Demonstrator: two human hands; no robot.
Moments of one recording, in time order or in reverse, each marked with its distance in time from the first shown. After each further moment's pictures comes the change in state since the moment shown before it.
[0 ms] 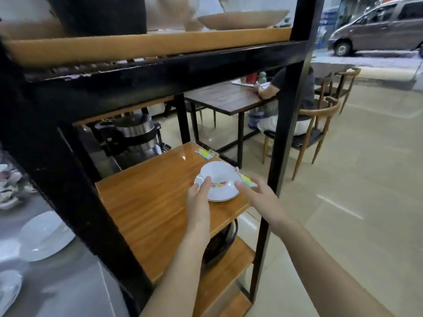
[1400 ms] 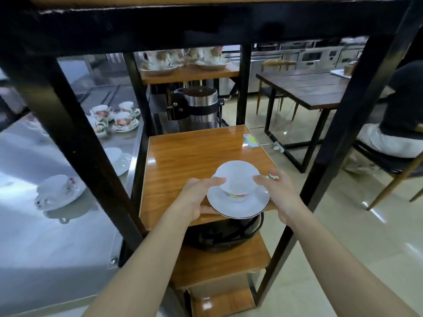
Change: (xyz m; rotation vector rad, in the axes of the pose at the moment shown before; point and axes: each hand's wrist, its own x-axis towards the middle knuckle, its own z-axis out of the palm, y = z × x) left_hand 0.012 -0.014 -0.015 0.042 0.201 -0.262; right_hand 0.076 0.018 -0.017 0.008 -0.229 0.058
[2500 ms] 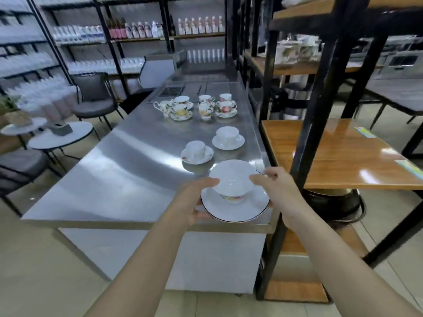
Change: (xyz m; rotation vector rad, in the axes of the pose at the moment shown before) left_hand -0.215 -0.073 -0.318 -0.202 0.247 0.099; right_hand -0.236 0.017 0.272 -0.147 -0.310 -0.166
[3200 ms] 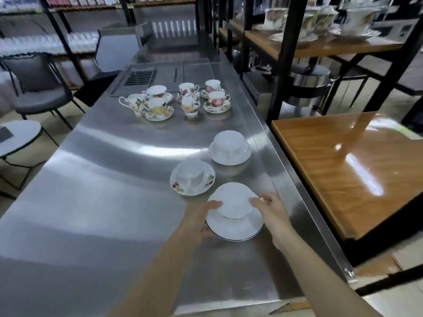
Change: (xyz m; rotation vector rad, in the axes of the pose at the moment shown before) left_hand 0.235 0.019 -0.026 0.048 -0.062 -0.264; right_hand 0.192 0.070 0.095 0.073 0.217 0.238
